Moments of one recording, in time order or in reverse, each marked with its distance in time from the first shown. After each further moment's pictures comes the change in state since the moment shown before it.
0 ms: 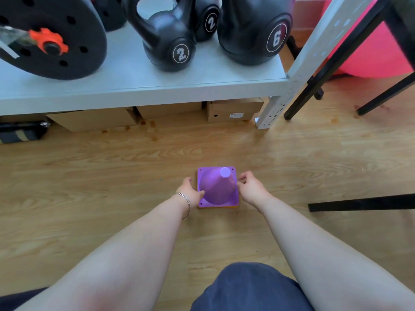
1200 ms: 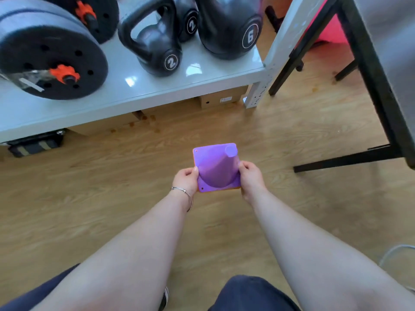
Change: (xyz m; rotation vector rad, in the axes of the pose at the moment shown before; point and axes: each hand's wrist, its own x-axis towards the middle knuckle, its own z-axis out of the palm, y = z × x) left_hand -0.126 0.033 -0.054 -0.496 -0.031 -0.029; right_hand -0.121 -0.048 0.000 0.805 0.184 0.188
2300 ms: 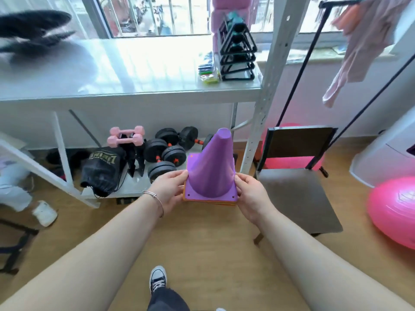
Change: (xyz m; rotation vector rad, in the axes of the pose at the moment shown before) left_hand -0.658 0.366 -0.086 -0.356 -0.084 0.348; right_hand -0.557 -0.441 -0.203 0.169 -0.533 -0.314
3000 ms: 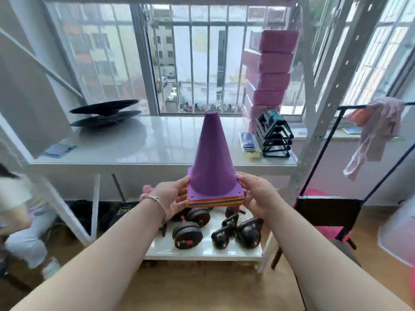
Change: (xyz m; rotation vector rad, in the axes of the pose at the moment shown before) left_hand -0.040 0.193 -0.121 -0.128 0.042 0.129; right_hand -0.001 -0.147 0.209 0.076 -0.207 -0.120
